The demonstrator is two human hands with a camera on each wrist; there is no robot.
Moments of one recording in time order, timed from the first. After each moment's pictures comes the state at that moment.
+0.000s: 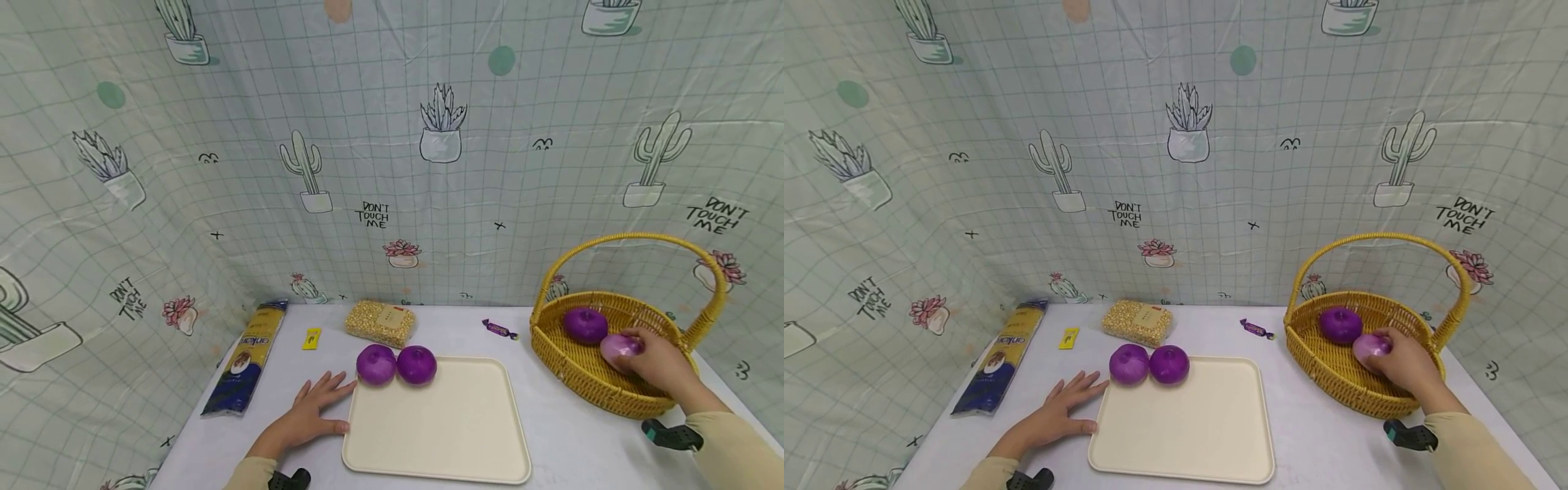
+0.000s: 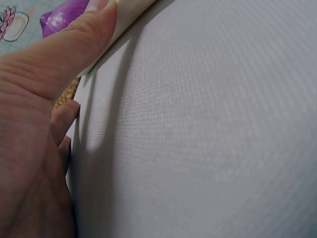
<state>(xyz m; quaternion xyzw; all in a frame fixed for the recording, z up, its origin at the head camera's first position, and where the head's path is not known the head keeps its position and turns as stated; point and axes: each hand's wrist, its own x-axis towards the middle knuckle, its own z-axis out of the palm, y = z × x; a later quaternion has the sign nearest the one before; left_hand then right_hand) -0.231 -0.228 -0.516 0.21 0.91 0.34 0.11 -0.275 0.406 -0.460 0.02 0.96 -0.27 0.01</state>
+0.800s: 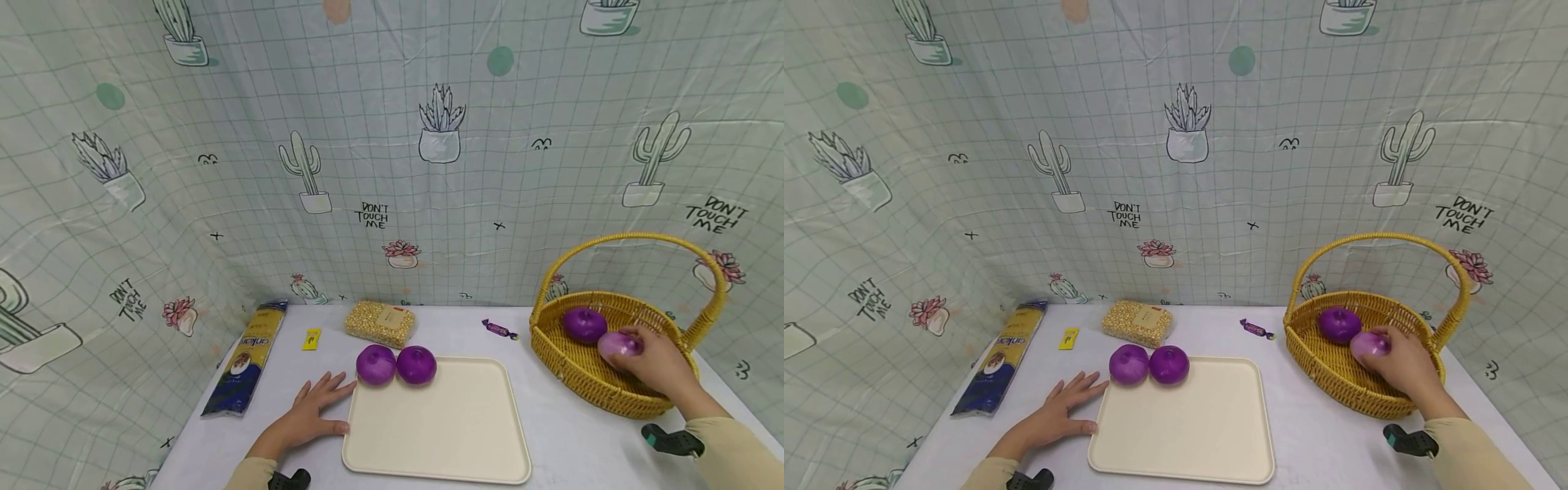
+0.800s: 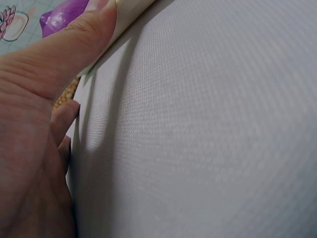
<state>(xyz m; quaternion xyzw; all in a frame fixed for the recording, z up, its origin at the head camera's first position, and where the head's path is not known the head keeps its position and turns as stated) -0.231 -0.228 -0.515 0.21 0.91 0.34 0.11 -0.270 0.402 -0.465 0.01 0.97 -0.24 -0.05</state>
